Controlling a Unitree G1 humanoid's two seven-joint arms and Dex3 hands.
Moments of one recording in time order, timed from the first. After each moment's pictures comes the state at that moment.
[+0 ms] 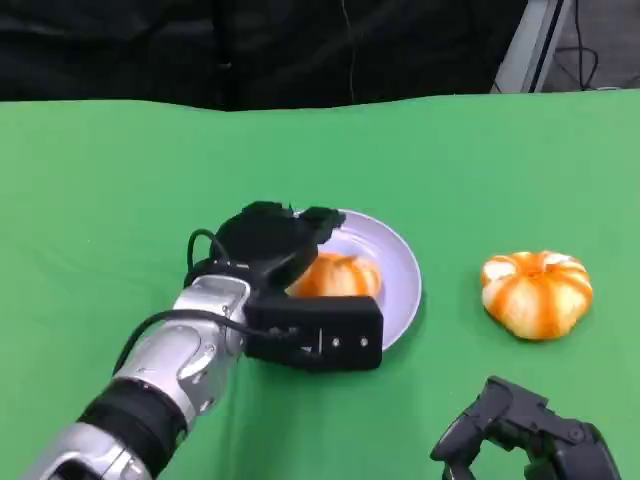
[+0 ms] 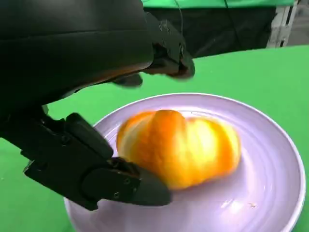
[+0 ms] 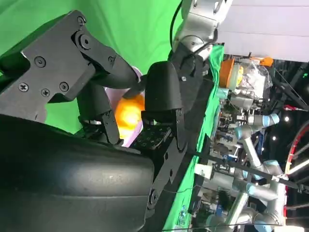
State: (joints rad) left arm -0.66 0.12 -0.56 0.69 0.80 0.02 0.05; right arm 0.44 0.01 0.24 -0.17 -0.13 -0.56 0.01
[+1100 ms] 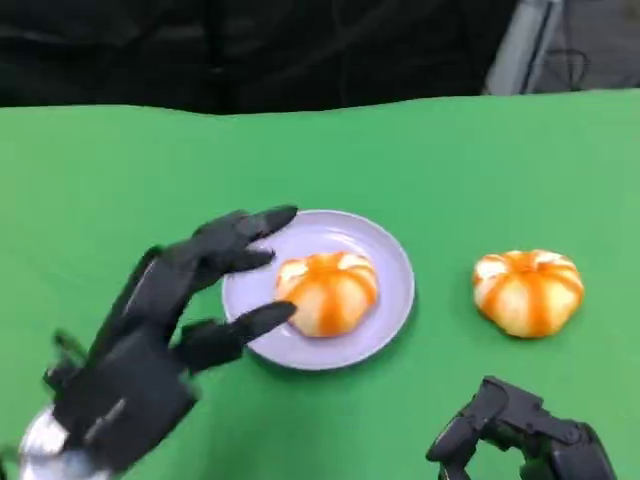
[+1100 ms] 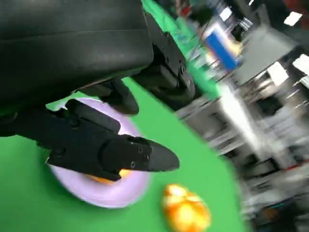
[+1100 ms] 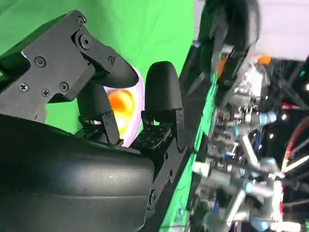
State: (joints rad) left arm 0.05 0.15 -0.08 -0.21 0.09 -0.18 -0.15; right arm 0.44 0.01 0.25 -0.18 -0.13 -0.55 0.01
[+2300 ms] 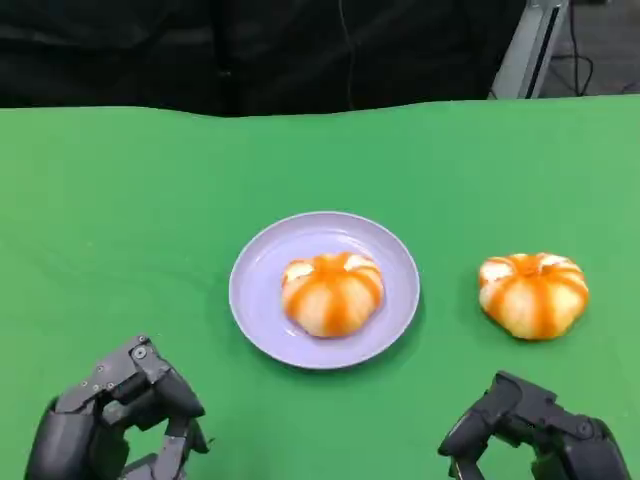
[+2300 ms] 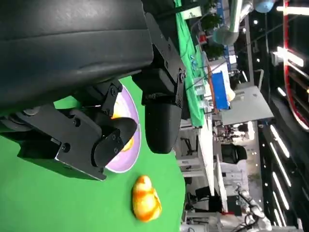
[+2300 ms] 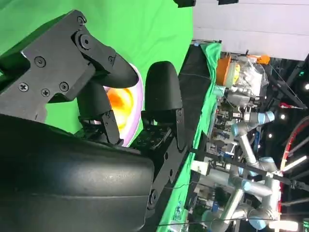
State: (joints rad) left arm 0.39 0.03 0.02 -0.18 -0.17 -0.42 -0.21; right arm 0.44 0.00 0.22 -0.18 -0.11 -0.55 0.03
